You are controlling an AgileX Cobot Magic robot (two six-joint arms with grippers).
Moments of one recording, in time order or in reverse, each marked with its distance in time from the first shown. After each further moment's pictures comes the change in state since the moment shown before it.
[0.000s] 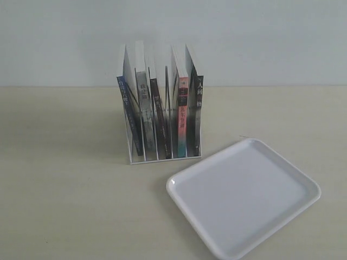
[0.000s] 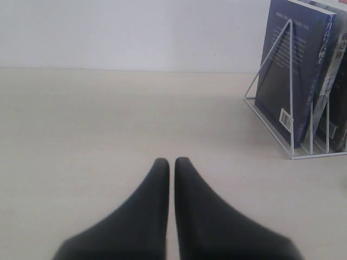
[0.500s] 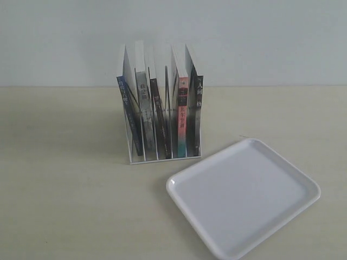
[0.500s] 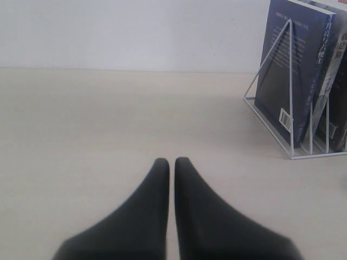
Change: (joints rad) left arm 0.000 0.000 0.000 0.000 0.000 0.000; right arm 0.000 0.004 -0.002 0.006 -0.245 0.025
